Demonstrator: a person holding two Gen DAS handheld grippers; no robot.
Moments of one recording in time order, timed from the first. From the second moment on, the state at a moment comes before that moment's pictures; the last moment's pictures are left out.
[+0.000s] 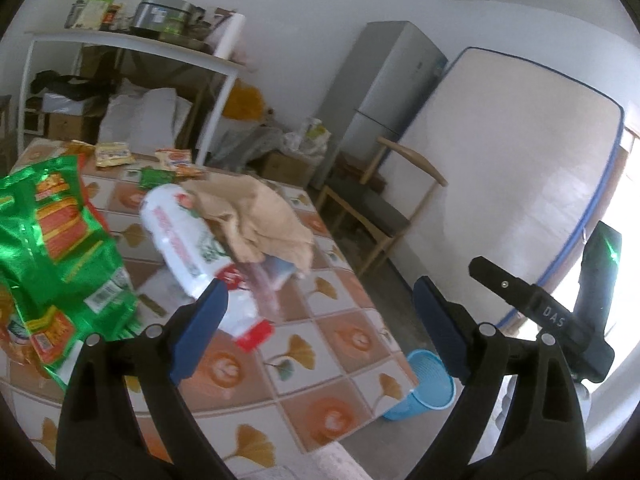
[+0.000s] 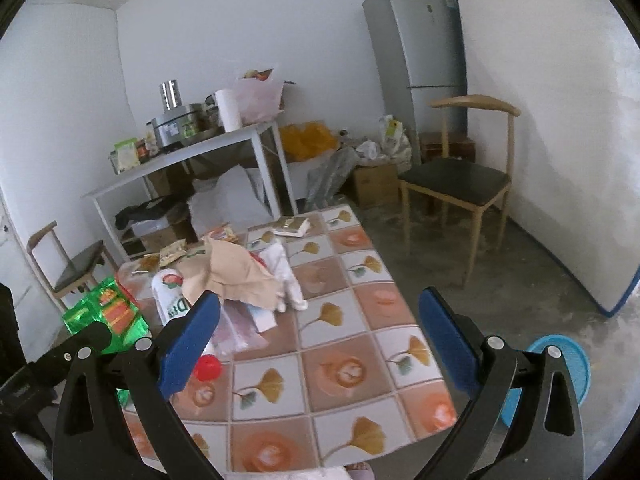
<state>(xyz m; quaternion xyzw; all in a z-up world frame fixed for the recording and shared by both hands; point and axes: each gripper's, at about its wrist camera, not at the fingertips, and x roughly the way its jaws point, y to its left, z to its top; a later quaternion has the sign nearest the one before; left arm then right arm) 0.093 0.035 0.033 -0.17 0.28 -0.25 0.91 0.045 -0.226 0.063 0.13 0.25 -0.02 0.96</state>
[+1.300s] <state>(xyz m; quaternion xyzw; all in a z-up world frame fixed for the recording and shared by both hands) 0.178 0.030 0.016 -0.07 0.30 -0.22 0.93 0.163 -0.232 0.000 0.18 0.33 0.10 0.92</state>
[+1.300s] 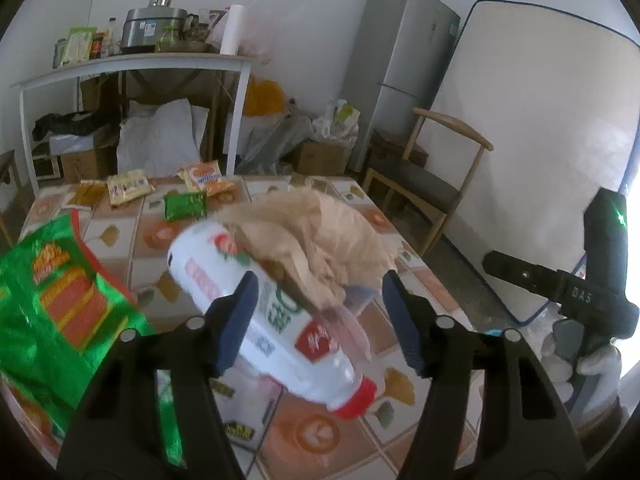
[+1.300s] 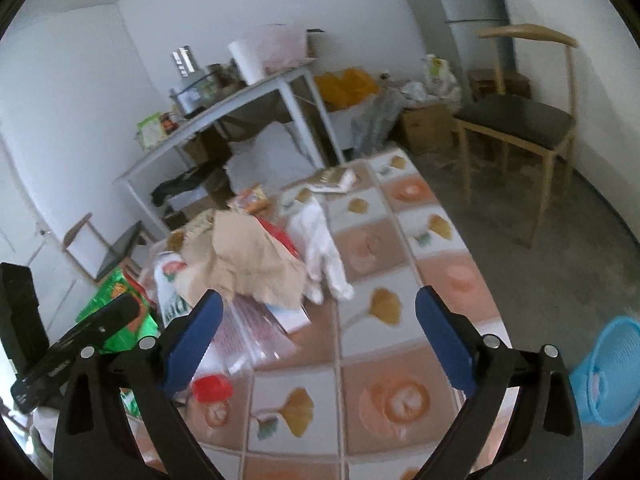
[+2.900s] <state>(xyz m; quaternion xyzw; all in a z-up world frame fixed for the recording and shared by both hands) 0.187 0.015 0.003 -0.06 0.35 -0.24 0.91 0.168 -0.273 0.058 0.21 0.27 0.18 0.92</state>
